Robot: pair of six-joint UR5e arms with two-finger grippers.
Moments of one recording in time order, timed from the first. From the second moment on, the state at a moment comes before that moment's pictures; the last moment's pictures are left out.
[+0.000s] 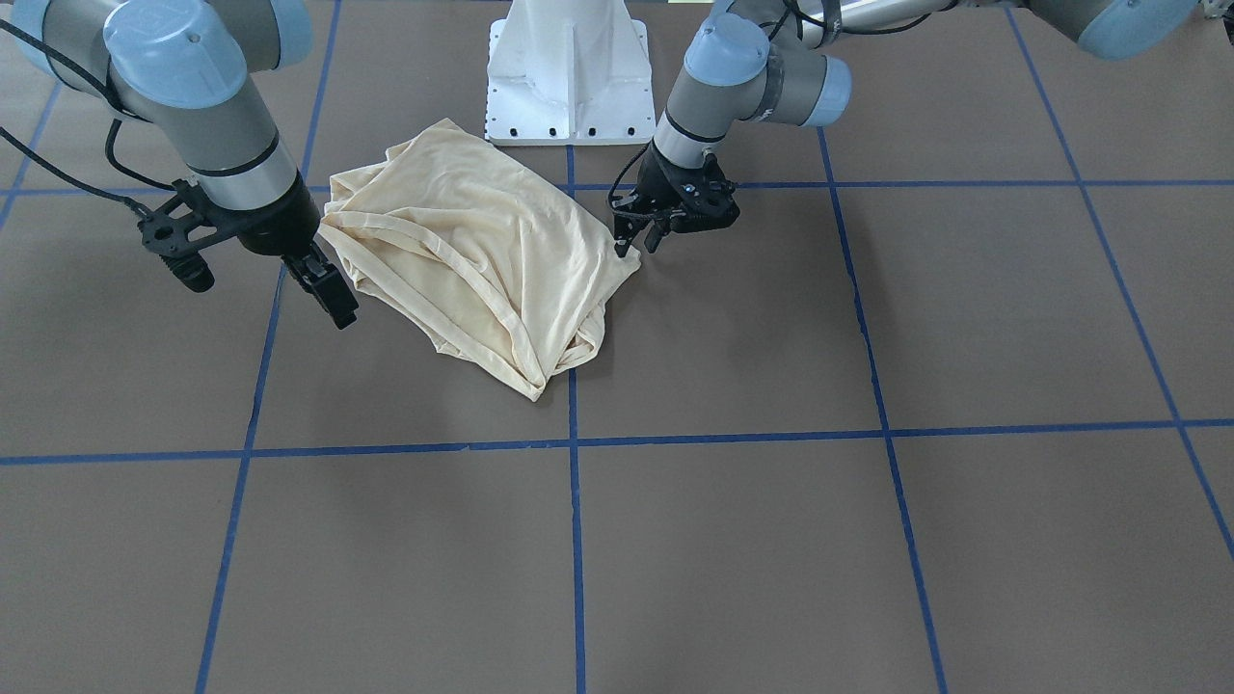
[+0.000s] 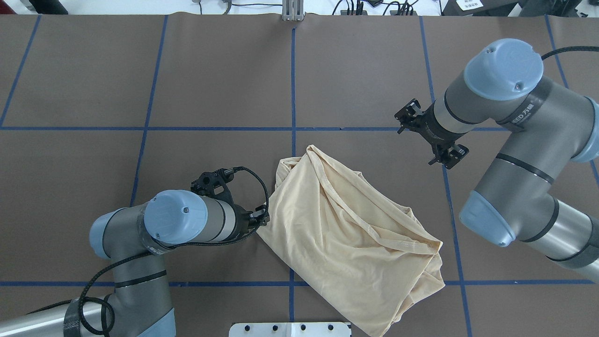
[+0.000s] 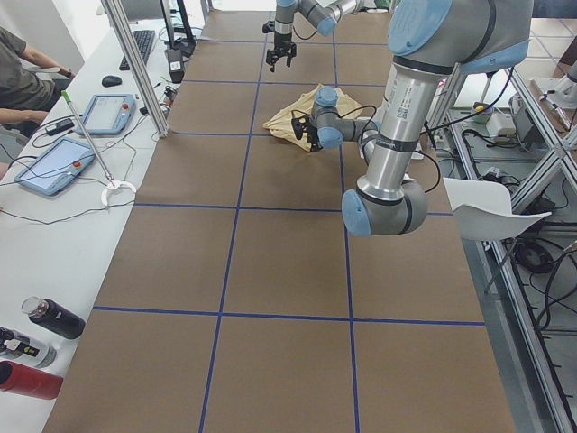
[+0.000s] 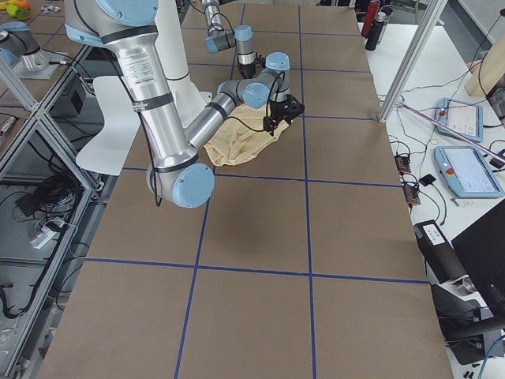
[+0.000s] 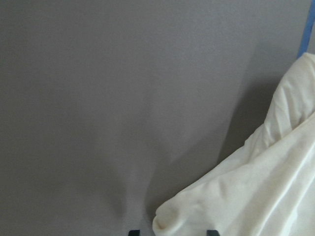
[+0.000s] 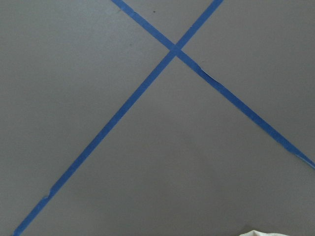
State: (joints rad) left arm -0.34 -2.03 -1.75 -2.00 -1.71 -1.74; right arm 0.76 -1.20 1.95 -1.62 1.98 1.86
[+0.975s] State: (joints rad) left arm -0.42 -2.05 -1.74 -2.01 -1.71 -1.67; right arm 0.78 -1.22 1.92 -1.62 1.98 1.78
